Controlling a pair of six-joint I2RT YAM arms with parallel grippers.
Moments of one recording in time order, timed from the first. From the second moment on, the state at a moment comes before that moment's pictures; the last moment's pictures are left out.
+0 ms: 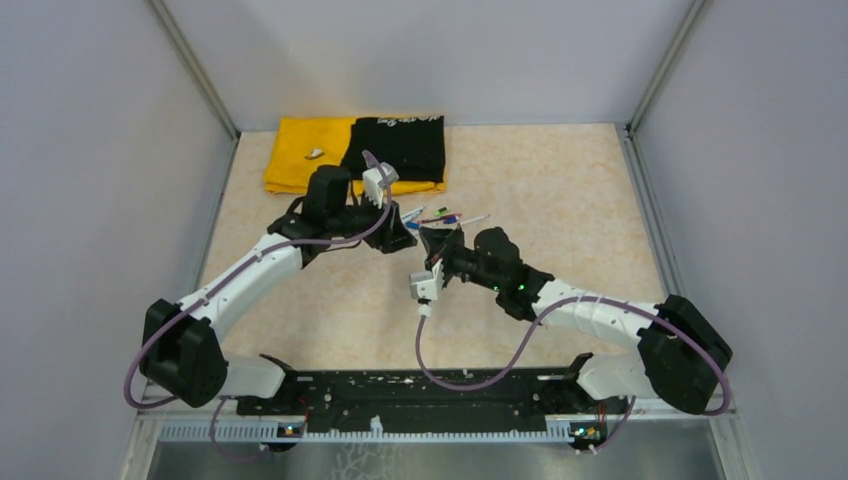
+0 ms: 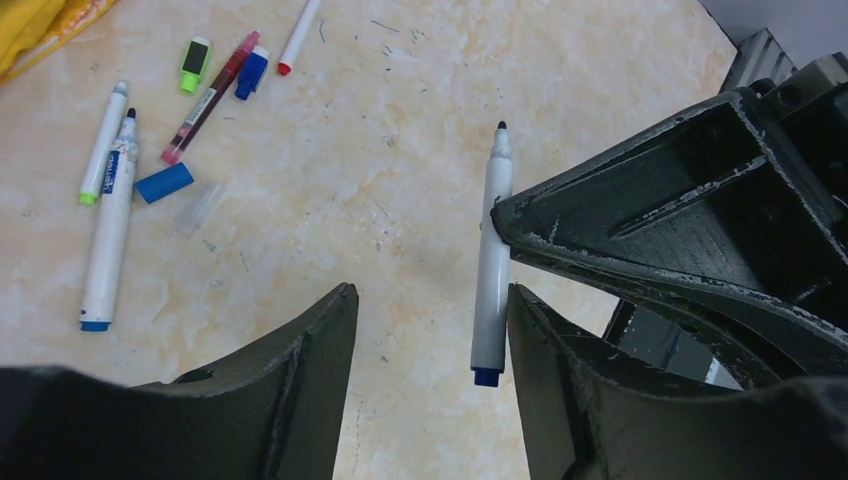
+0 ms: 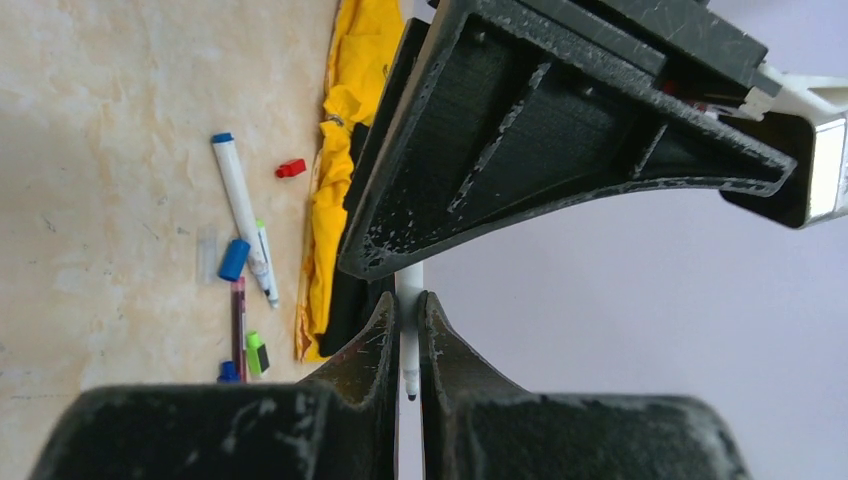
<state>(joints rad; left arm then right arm) -0.50 1.34 1.02 -0.22 0.57 -0.11 0.86 1.25 0.64 0.42 -0.21 -1.38</state>
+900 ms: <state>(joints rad) -0.54 1.38 1.05 -0.25 0.59 -0.09 0.89 1.25 0.62 0.42 -0.19 -1.49</state>
